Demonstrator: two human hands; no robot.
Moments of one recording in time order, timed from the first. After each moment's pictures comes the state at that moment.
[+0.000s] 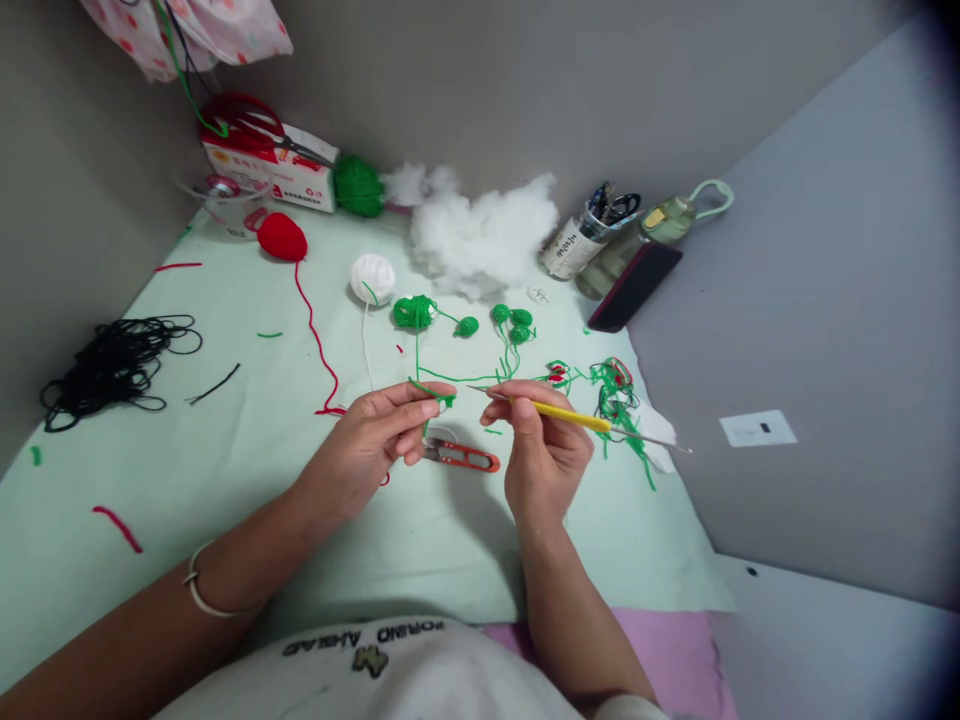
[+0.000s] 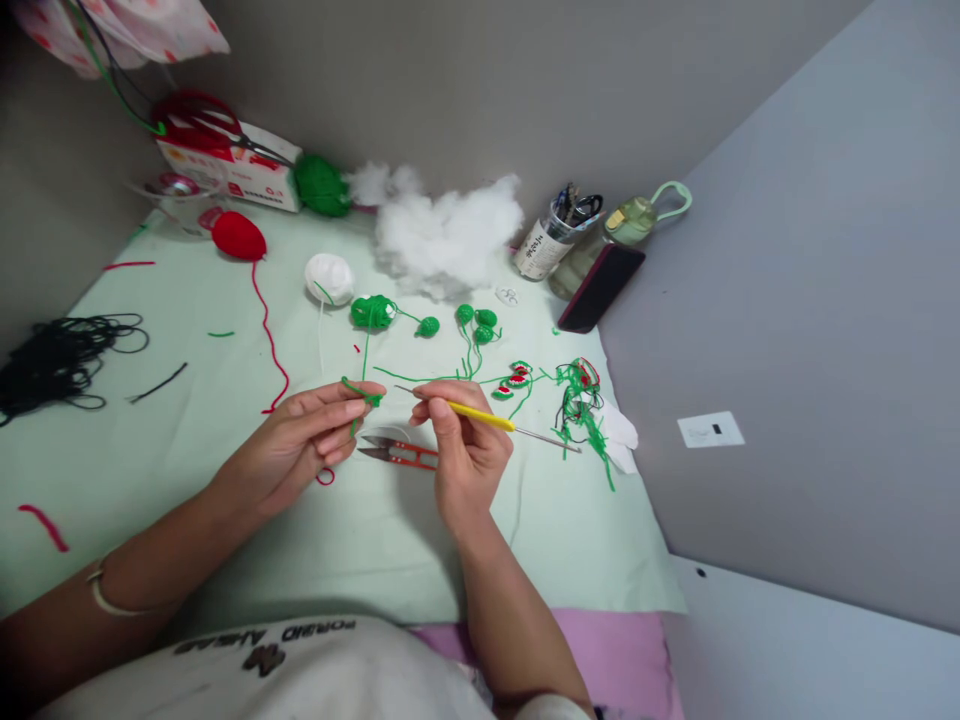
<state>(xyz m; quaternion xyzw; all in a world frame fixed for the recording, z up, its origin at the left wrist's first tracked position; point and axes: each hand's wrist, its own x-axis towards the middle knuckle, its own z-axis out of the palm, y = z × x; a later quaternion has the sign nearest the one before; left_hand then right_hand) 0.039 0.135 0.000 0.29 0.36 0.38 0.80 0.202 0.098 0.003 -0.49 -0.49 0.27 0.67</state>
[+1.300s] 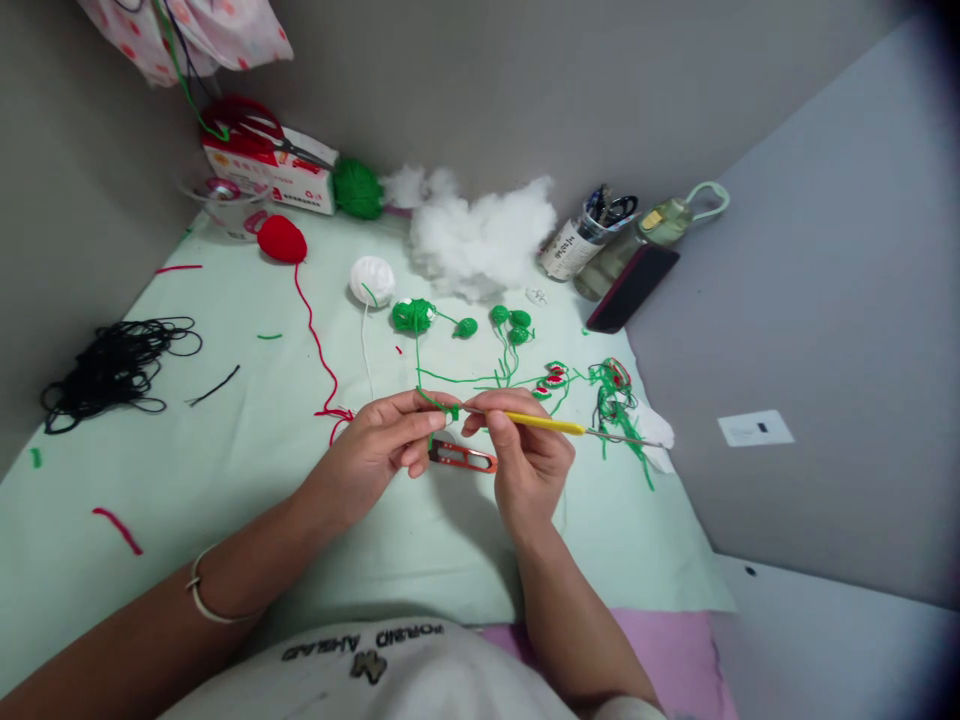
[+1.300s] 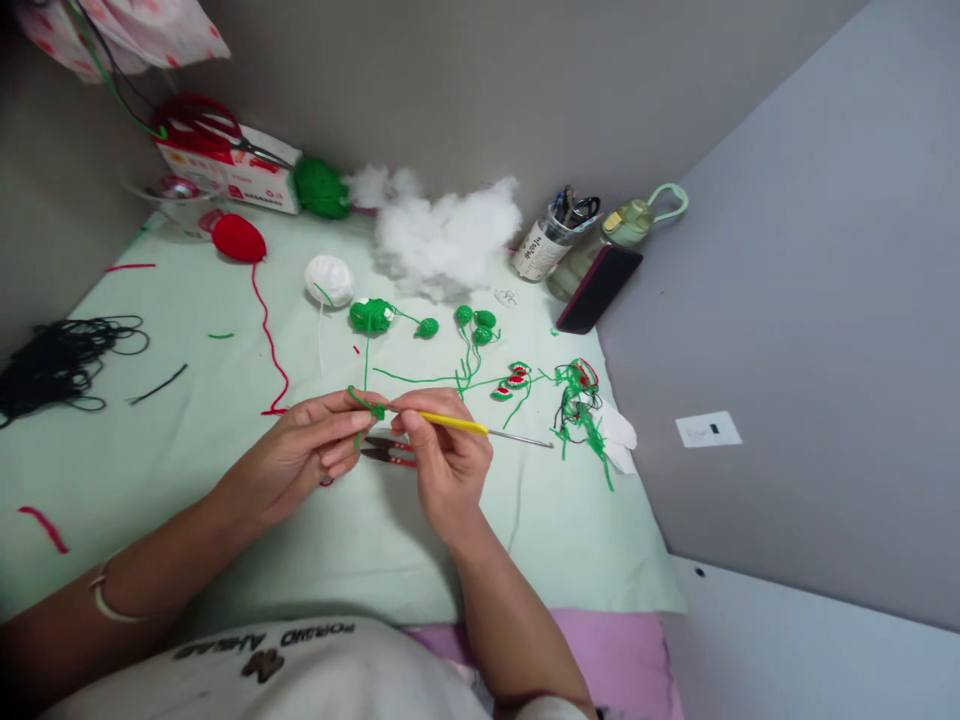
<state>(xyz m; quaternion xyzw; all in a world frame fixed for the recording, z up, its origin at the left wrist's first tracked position) 0.041 0.130 0.002 0.29 0.33 0.36 0.82 0.197 0.094 0.004 -0.47 -0.54 0.29 0.63</state>
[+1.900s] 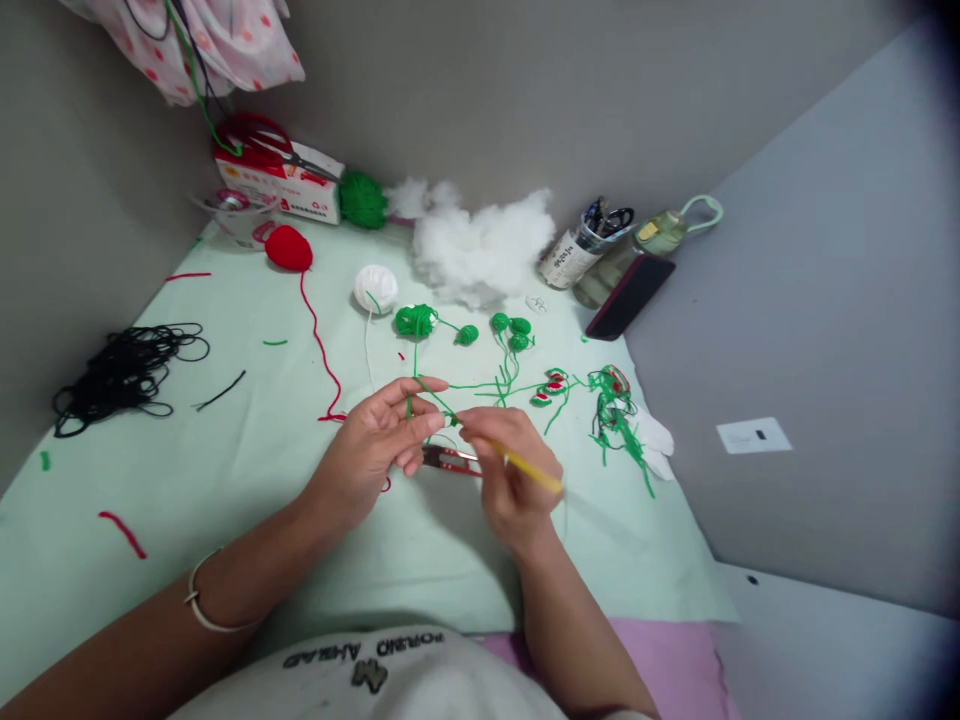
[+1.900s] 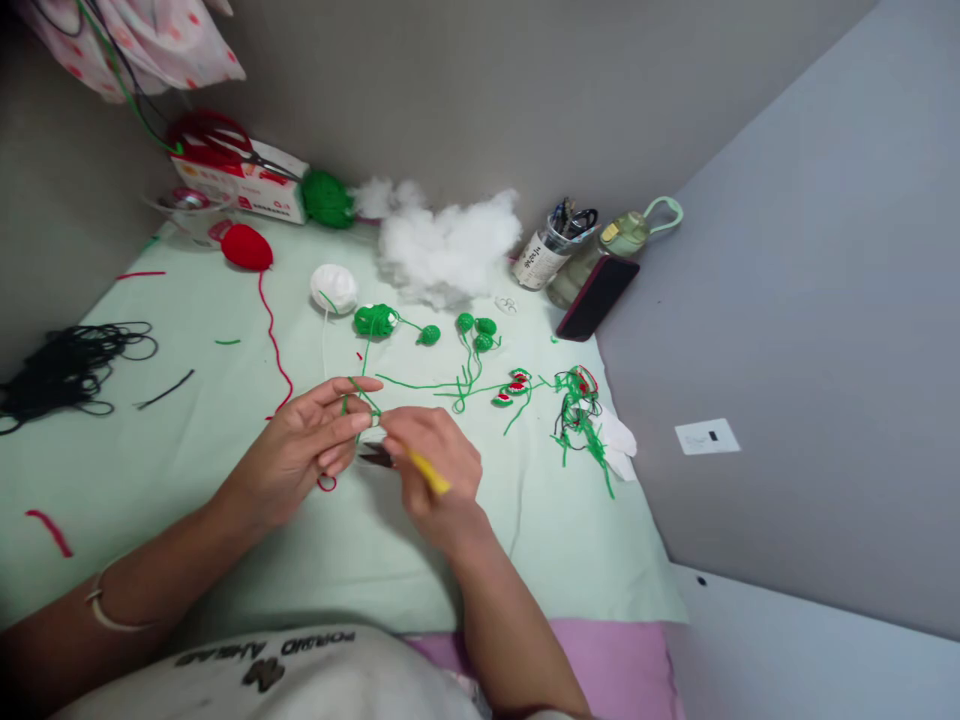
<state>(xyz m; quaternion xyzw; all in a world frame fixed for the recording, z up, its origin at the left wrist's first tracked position) 0.039 0.130 0.010 0.30 0.37 0.41 0.78 0.201 0.087 -0.007 -0.47 -0.68 0.16 0.54</state>
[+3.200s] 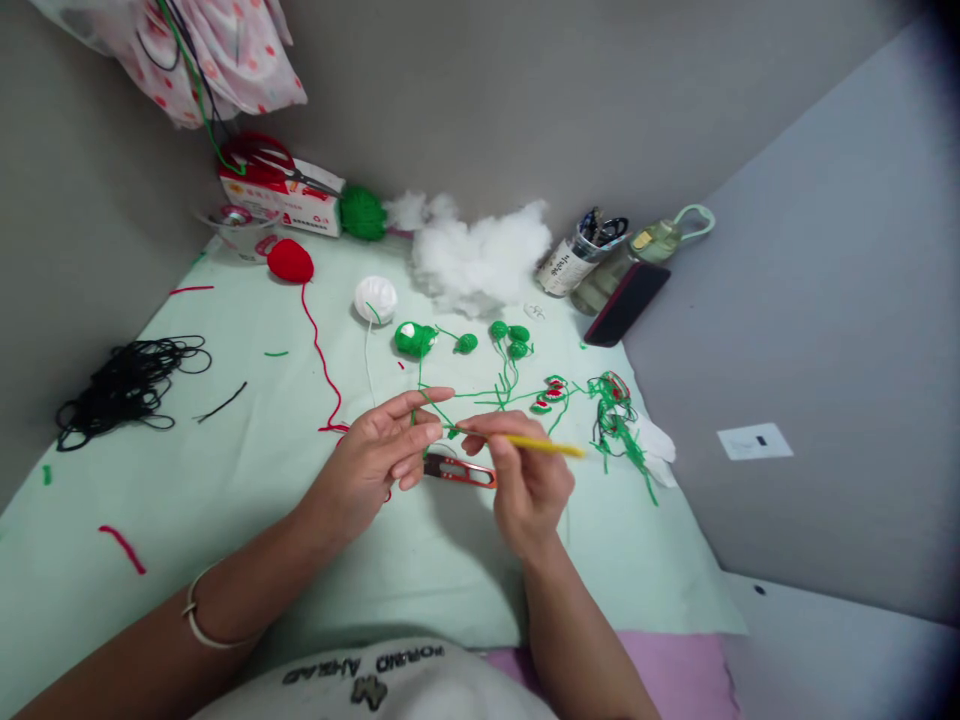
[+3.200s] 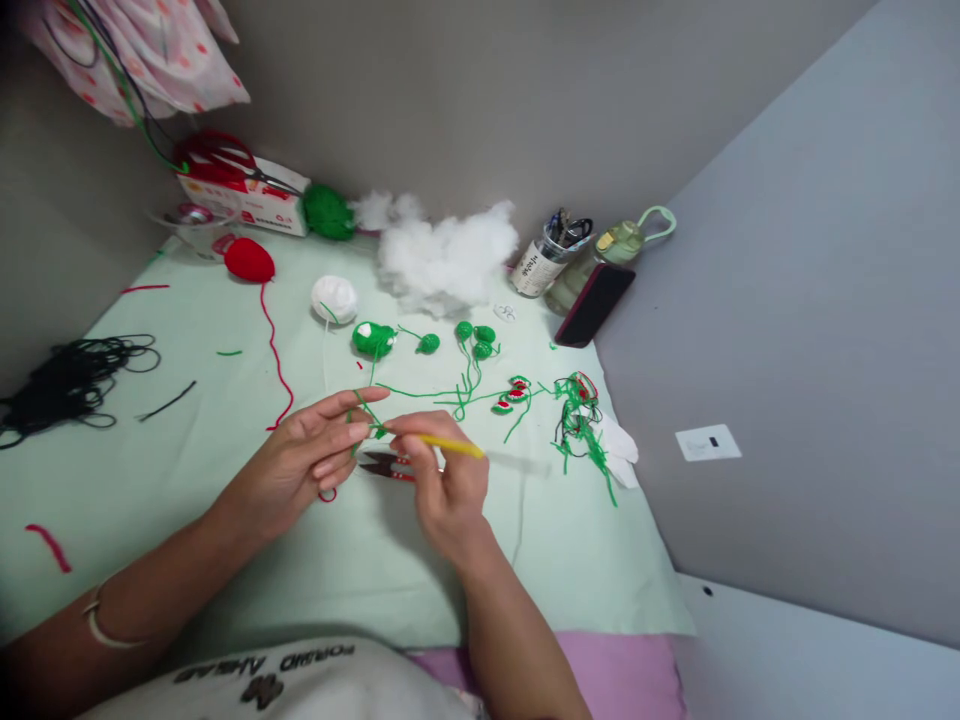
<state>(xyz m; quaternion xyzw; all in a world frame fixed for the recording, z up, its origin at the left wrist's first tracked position) 0.037 0.130 0.008 0.29 0.34 0.39 0.81 0.202 0.091 0.001 -0.46 -0.64 0.22 0.58</state>
